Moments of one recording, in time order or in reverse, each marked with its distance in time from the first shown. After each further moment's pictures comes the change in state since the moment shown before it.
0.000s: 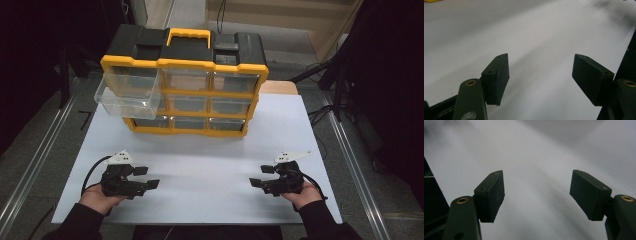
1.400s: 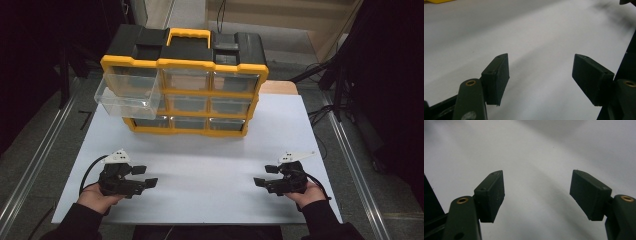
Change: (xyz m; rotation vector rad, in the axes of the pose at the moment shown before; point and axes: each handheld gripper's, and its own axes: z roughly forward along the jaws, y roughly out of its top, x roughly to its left) left arm 0.004 0.000 -0.004 -0.016 -0.004 -0.014; right arm -0.010 -0.006 -0.003 0.006 -0.021 0.006
